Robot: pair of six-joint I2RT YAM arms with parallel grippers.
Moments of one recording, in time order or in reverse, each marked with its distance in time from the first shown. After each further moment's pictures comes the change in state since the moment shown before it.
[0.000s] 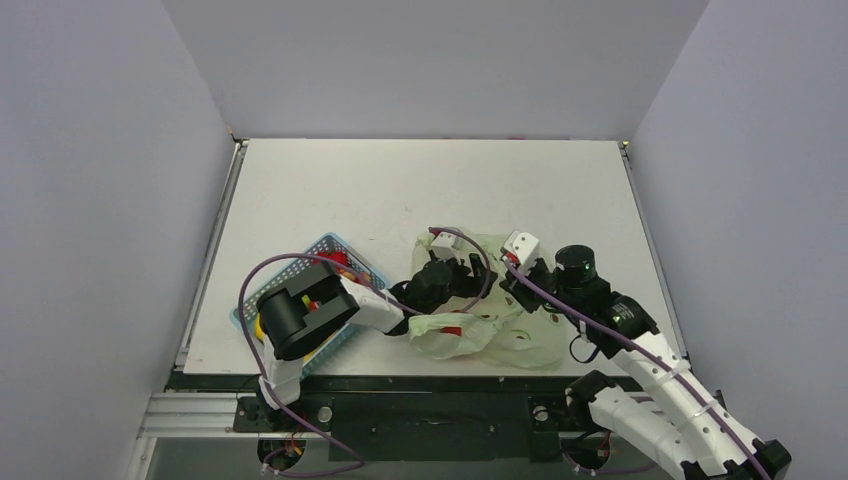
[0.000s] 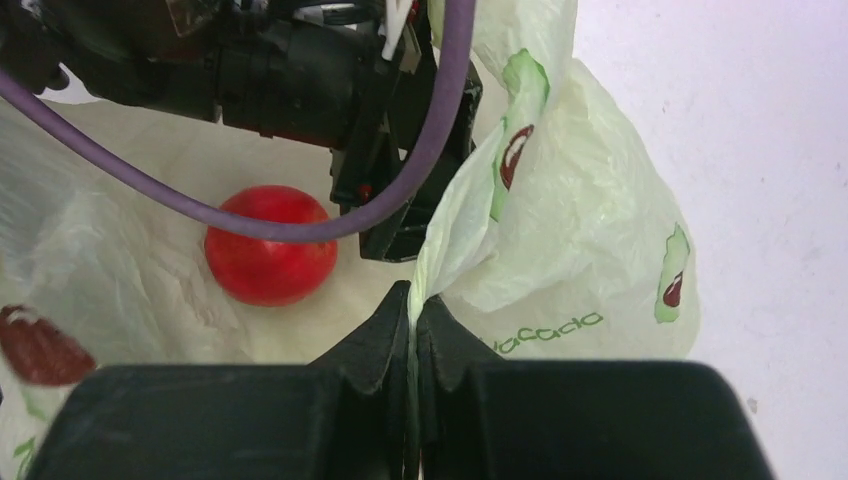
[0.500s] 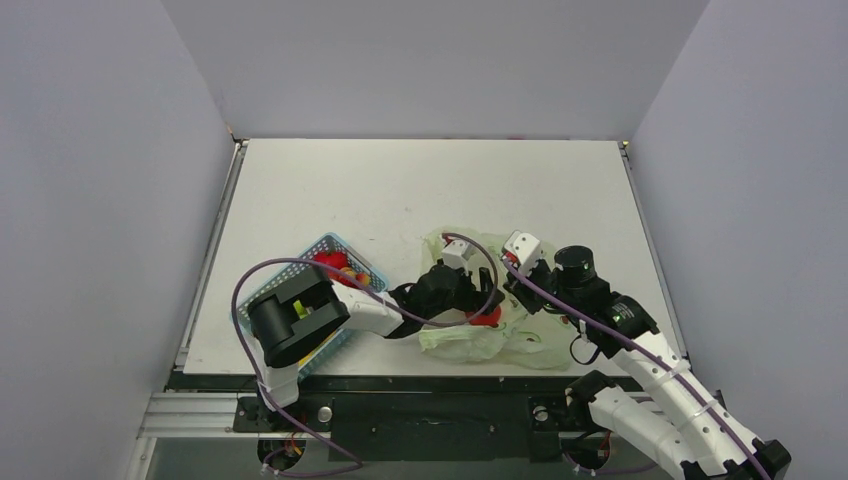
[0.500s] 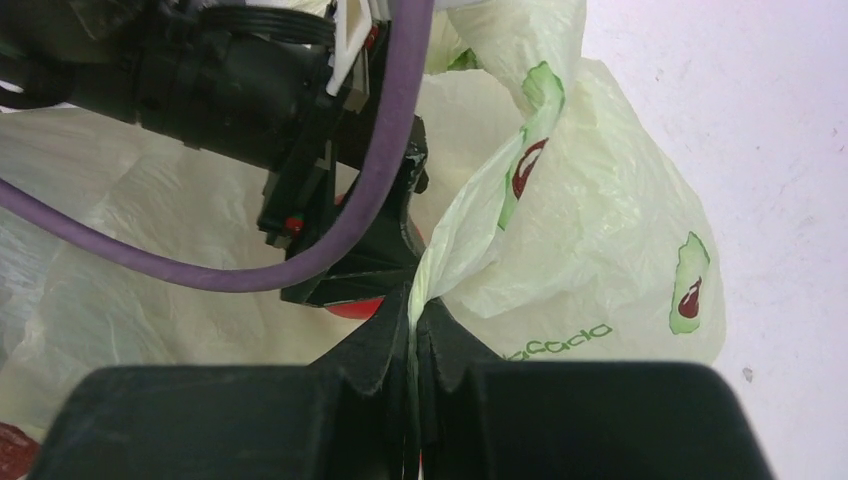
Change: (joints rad) left arm -0.039 -0.027 0.003 -0.128 0.120 -0.019; right arm -0.015 0.000 -0.002 -0.045 0.045 0.004
